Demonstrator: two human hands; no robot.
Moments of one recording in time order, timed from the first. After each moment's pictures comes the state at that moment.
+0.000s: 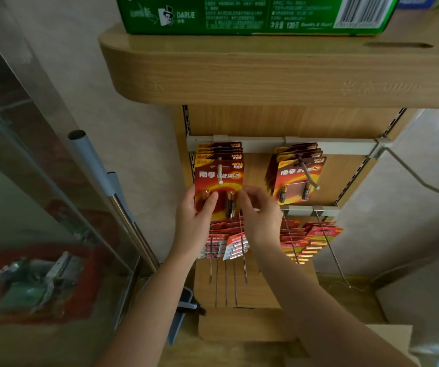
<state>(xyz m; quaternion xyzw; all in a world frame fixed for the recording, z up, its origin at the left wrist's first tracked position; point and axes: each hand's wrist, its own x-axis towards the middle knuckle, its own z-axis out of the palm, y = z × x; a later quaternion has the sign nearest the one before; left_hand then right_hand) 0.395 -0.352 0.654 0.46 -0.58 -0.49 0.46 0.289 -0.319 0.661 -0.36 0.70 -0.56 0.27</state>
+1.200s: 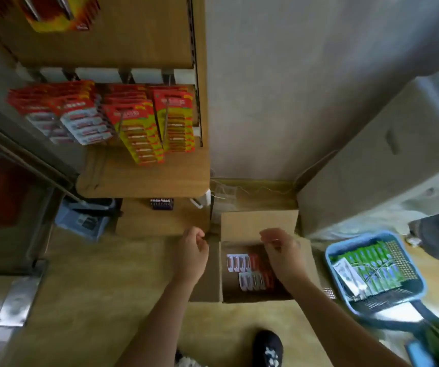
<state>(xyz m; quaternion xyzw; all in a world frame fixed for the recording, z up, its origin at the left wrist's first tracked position) 0.125 -0.030 0.388 0.65 -0.67 -0.33 0.12 -0.049 0.042 0.434 -0.35 0.82 -0.25 0.37</state>
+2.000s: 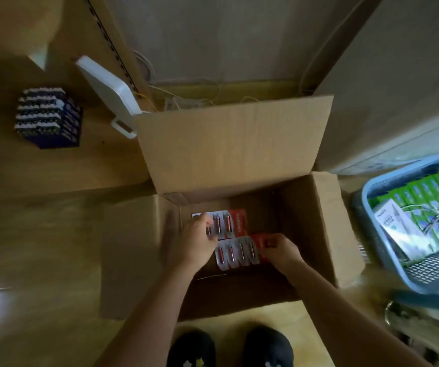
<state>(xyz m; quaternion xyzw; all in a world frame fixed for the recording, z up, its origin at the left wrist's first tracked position) 0.006 0.009 -0.046 0.56 -0.71 -0.42 -0.05 -0.153 0.097 -0.025 -0.16 0.83 -0.07 0.53</state>
